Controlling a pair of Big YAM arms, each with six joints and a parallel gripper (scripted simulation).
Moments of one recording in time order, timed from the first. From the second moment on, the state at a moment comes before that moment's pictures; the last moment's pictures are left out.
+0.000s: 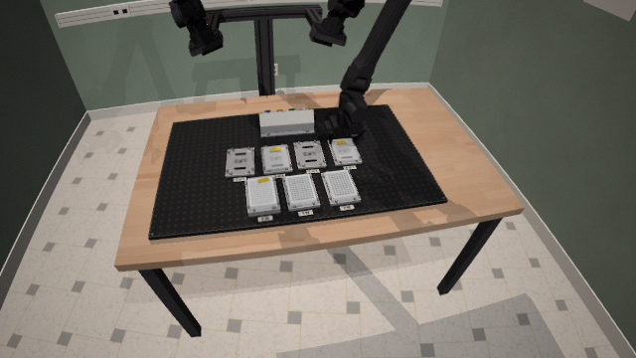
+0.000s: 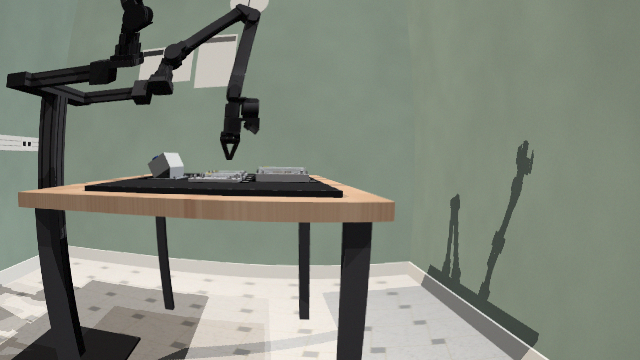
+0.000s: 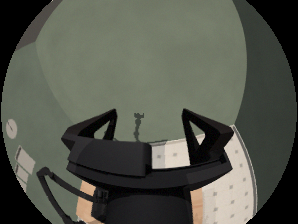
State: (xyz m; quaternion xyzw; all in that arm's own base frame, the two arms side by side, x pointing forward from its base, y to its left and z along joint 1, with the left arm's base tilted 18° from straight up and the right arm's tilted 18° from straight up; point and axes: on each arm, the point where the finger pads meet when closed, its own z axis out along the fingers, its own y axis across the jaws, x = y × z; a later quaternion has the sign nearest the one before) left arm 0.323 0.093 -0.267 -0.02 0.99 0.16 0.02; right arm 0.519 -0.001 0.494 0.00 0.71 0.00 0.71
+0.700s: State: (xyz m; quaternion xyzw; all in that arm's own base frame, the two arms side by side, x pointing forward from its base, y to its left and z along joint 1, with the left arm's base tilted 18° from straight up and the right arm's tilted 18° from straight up) left arm 0.312 0.106 -0.263 -0.01 0.99 0.15 0.02; right arm 0.519 -0.001 0.494 0.00 0.71 0.00 0.71
